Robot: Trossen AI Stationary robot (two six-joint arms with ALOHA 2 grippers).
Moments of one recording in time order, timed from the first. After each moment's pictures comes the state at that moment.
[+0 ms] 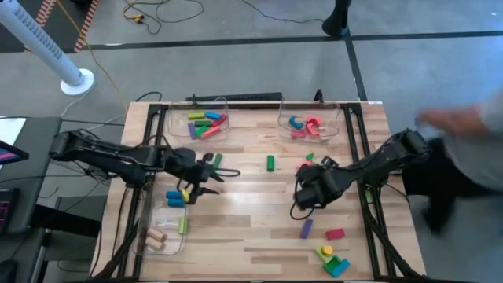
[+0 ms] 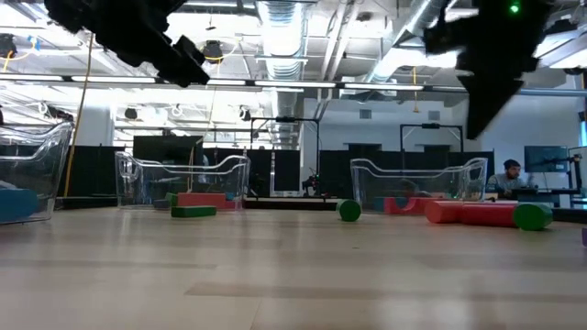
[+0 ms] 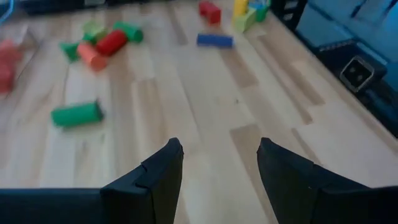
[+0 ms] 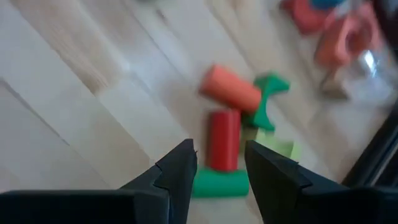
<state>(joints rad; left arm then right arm) -0.09 1.06 0.65 -0.10 0.15 0.13 0.37 1.55 1.12 -1.24 0.52 1.03</state>
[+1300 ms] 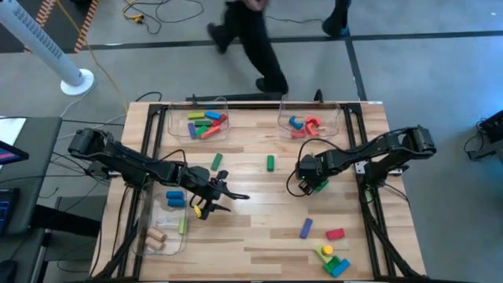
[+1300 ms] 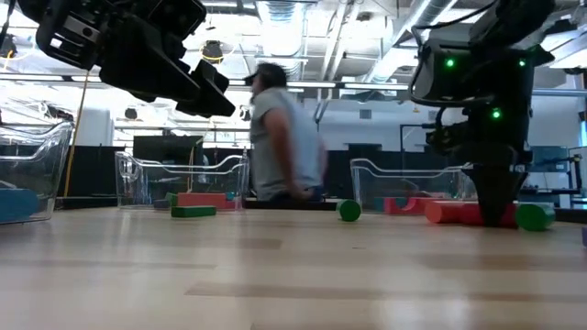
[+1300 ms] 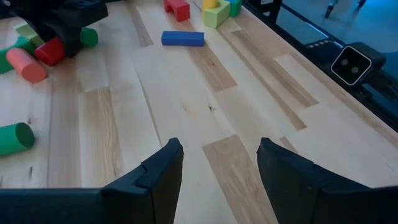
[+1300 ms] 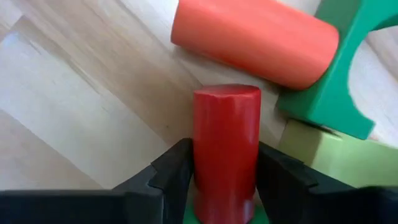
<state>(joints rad) -0.20 1.36 0.59 0.32 0.15 0.11 0.03 1.46 0.68 -0.71 0.15 0.79</state>
